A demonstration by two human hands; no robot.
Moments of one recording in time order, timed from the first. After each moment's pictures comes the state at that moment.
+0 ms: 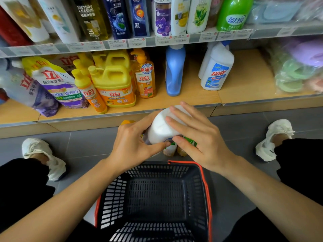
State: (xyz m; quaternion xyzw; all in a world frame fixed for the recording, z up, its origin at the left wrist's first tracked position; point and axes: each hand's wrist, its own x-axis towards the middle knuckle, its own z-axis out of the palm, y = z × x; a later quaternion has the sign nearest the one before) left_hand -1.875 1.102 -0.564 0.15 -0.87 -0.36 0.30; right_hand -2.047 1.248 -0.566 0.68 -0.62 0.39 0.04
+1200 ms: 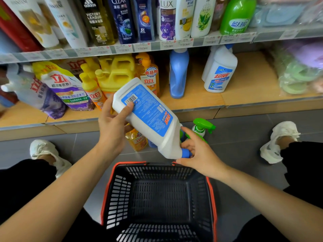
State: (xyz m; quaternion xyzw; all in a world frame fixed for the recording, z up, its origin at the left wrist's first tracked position) left_hand -1.875 1.051 -0.563 0.36 -0.47 -0.71 0.38; right_hand -2.032 1.254 -0.633 0.39 -0.70 0.45 -0.38
